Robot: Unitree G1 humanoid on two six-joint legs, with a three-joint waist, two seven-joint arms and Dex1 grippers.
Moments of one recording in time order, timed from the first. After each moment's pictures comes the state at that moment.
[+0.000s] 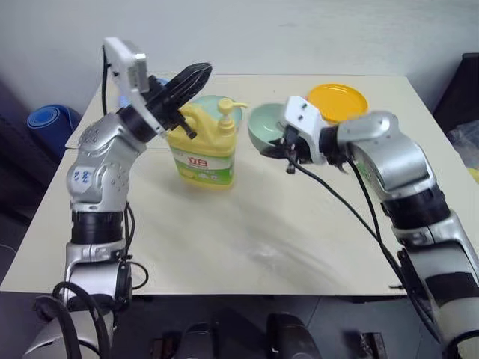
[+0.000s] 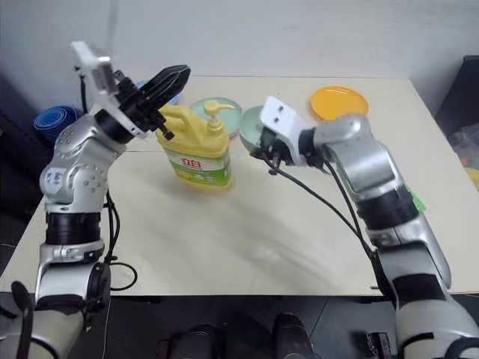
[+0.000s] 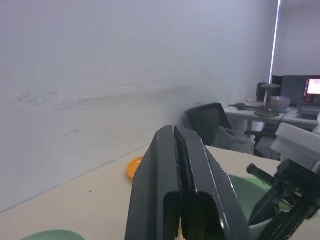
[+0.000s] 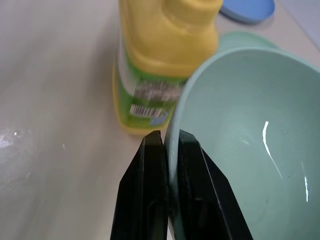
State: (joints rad) left arm -0.89 0.44 0.13 0.14 -0.56 0.29 -0.68; right arm -1.10 -0.57 0.32 0.15 0.14 0.64 1.03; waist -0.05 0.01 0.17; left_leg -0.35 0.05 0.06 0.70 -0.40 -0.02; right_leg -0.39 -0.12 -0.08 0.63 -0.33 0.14
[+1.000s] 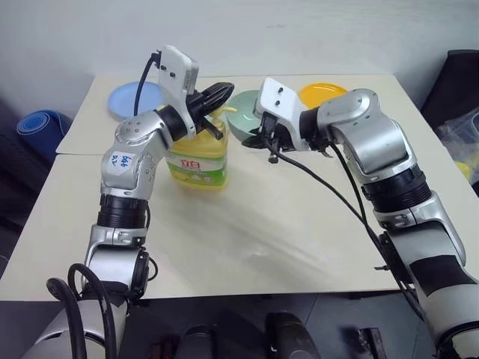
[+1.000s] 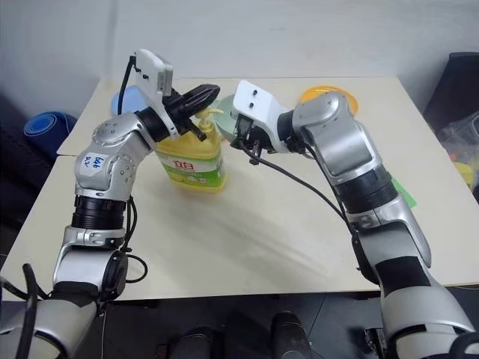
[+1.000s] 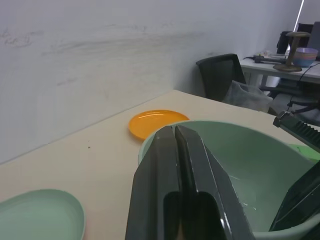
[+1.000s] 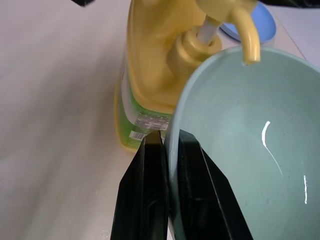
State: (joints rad) left arm -0.94 0.36 0.04 0.22 -0.35 0.43 -0.54; right arm -1.16 -0.49 0.35 0.15 0.09 0.68 1.08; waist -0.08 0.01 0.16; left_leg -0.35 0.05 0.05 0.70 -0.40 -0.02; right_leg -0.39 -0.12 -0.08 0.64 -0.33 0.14
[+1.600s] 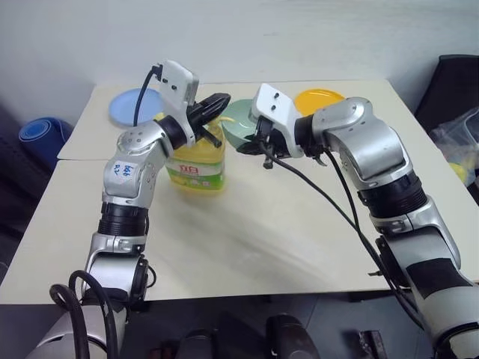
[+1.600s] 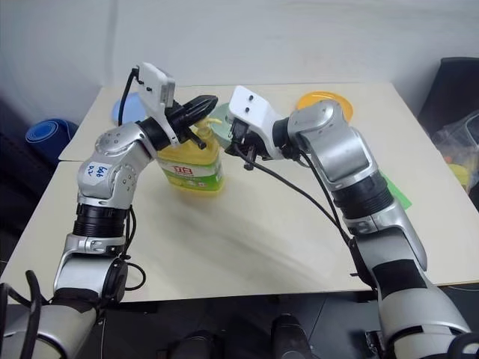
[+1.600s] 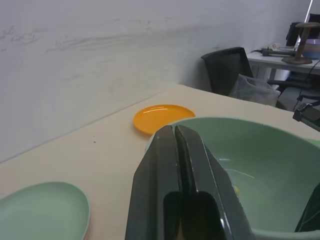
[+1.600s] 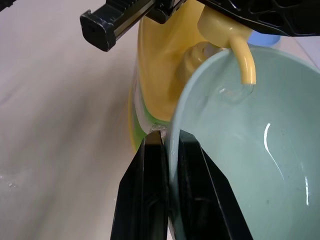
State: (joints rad) left arm -0.89 0.36 0.03 0.20 -0.33 0.43 -0.52; right arm -1.14 -0.47 0.34 0.12 0.14 0.74 1.04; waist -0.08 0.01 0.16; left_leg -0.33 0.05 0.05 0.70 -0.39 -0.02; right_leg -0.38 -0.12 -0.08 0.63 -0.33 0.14
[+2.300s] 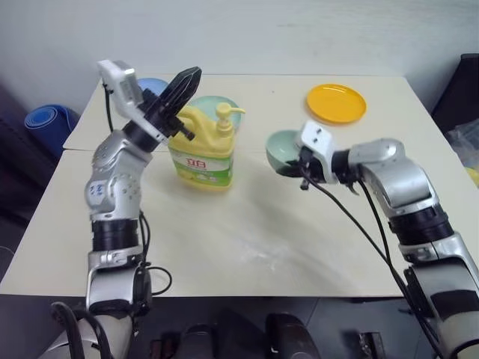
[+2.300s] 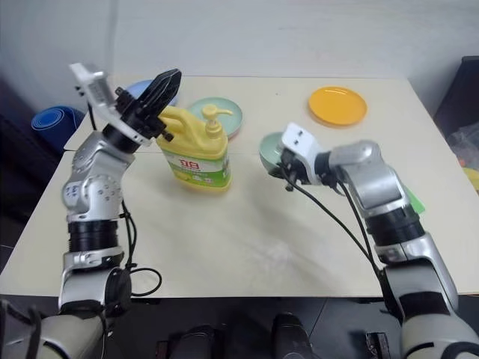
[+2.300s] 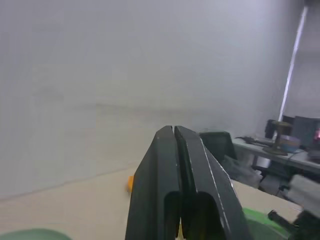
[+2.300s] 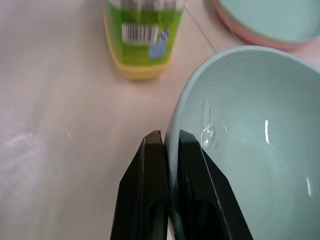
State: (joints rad) left arm -0.70 0.38 0.26 0.03 -0.61 0.26 -0.79; right arm -0.77 -0.64 0.21 0.19 0.15 0.46 1.04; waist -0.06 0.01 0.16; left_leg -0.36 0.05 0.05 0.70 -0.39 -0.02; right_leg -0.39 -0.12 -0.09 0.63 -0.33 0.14
